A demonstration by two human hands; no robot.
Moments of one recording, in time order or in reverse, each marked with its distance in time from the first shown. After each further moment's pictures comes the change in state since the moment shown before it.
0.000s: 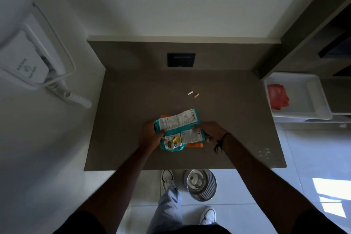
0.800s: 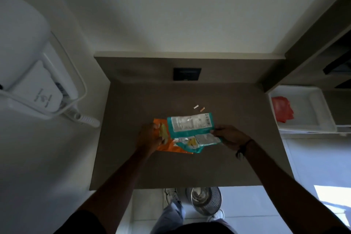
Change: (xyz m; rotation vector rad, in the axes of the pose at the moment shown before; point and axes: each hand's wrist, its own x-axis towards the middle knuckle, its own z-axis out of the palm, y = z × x) left_hand 0.055 -0.006 -0.042 0.288 -0.018 0.043; right_hand 0.004 -0.035 -0.035 0.201 -0.115 -0.160
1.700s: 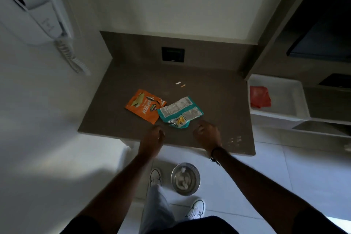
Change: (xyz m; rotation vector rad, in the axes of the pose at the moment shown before) left_hand -0.196 0.087 0.122 -0.061 0.187 0.065; right_hand -0.116 0.119 -0.053 -0.934 0.419 -0.613
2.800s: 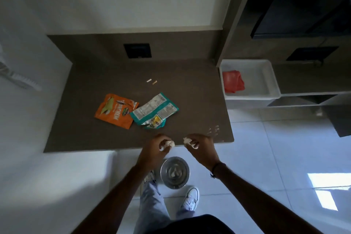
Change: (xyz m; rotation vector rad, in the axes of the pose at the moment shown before) left_hand -0.012 0.052 0.050 -0.275 -0.259 0.219; right_hand -0.052 0.076 -0.015 0.203 0.028 -0.069
